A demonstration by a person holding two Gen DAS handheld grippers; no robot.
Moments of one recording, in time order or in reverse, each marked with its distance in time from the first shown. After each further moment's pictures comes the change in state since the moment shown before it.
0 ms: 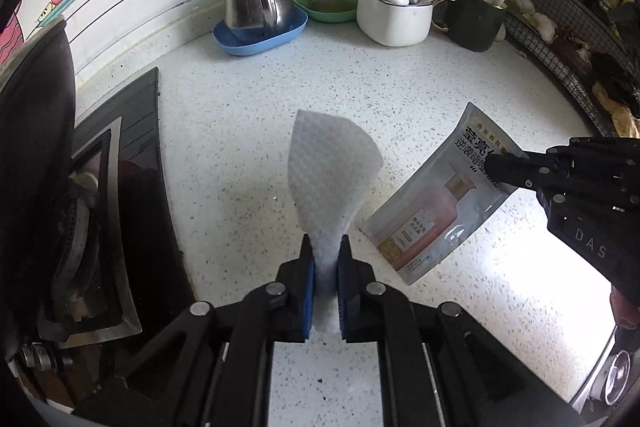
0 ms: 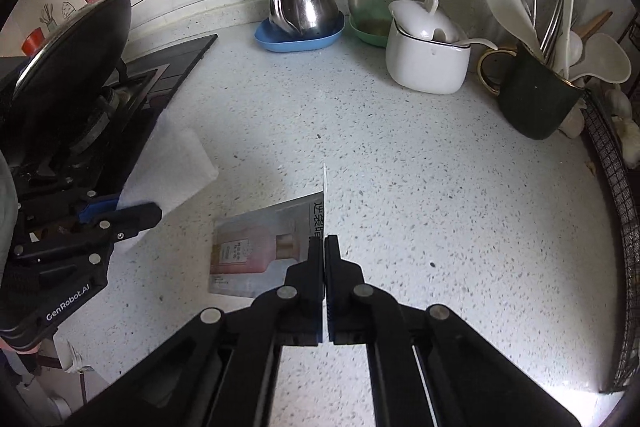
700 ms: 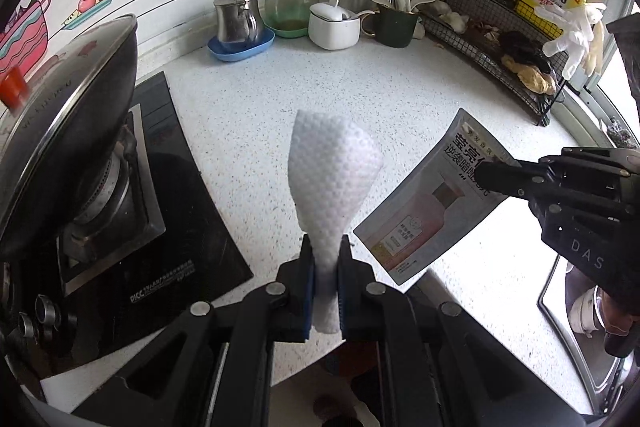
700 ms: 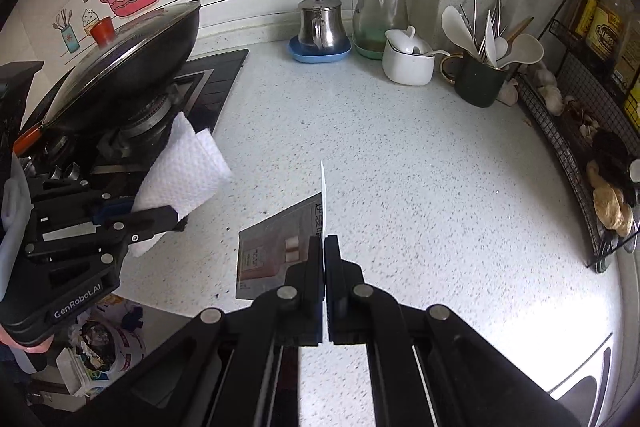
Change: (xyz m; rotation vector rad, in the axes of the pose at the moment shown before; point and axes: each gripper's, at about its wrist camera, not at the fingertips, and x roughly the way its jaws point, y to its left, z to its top) left arm -0.109 0.018 -0.103 0.085 -0.083 -0.134; right arm -0.107 0.097 -0.084 0.087 -0.072 -0.090
